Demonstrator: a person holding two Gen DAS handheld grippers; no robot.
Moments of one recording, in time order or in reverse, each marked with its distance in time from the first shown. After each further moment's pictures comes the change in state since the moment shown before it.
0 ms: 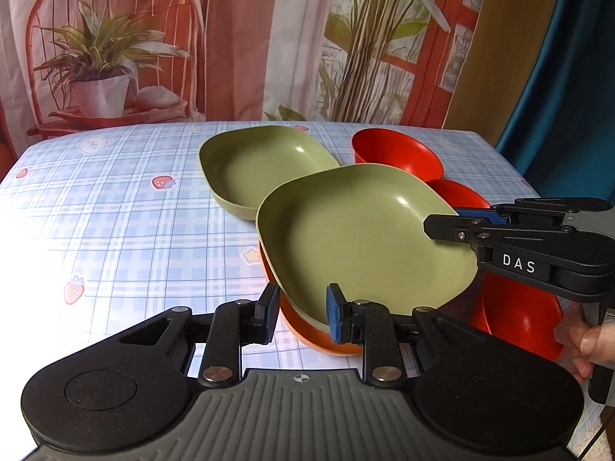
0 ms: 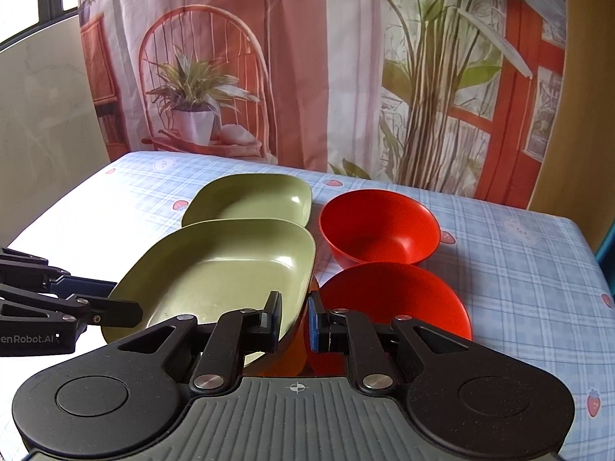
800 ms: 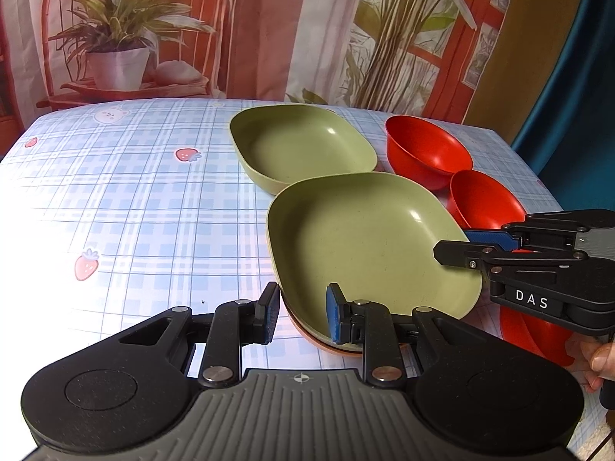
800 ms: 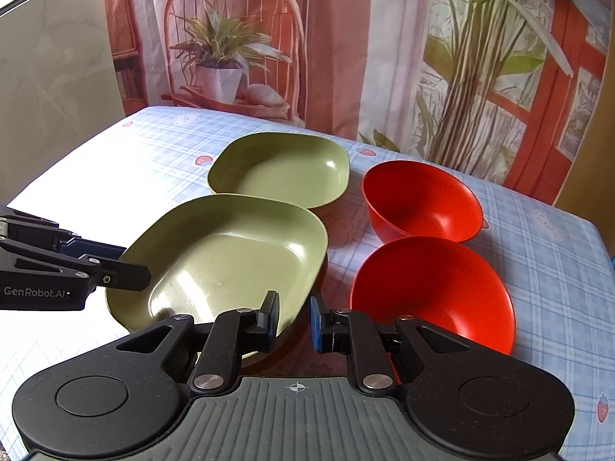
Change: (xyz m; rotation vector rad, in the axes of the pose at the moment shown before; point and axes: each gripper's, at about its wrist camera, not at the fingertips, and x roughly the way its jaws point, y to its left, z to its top) left arm 0.005 0.023 -0.008 -0.050 0.025 0.010; right arm 0.018 0.028 -0.005 -0.090 0.104 0.019
